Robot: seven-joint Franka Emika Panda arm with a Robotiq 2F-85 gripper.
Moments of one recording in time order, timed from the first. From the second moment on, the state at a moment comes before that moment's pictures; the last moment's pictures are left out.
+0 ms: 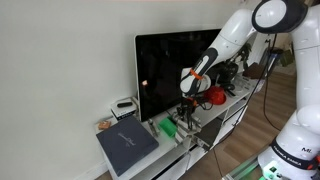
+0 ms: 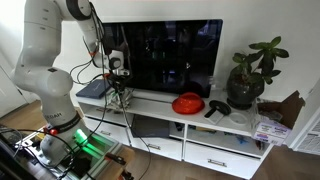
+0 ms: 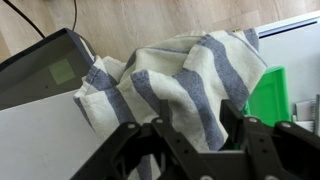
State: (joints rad) arm 0.14 0.48 0.10 -2.28 0.11 2.59 0.23
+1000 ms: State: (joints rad) arm 0.14 0.49 0.10 -2.26 0.11 2.59 0.23
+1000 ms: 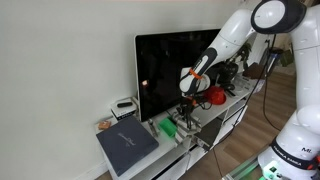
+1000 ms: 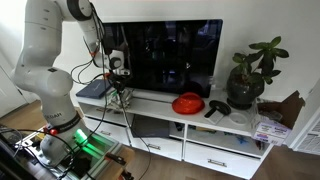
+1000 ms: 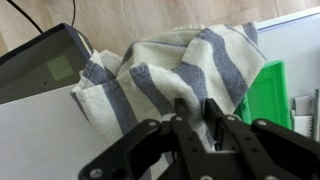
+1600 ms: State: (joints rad) arm 0.14 0.48 0.10 -2.26 0.11 2.59 0.23
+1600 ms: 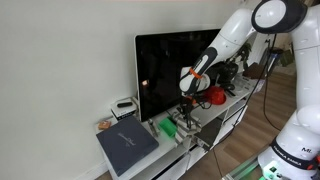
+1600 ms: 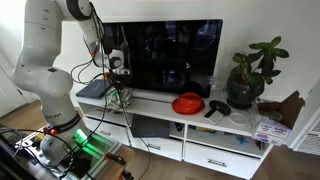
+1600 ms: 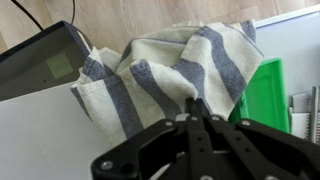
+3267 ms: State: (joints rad) arm 0.01 -0.20 0.04 -2.55 -0.16 2.51 0.64
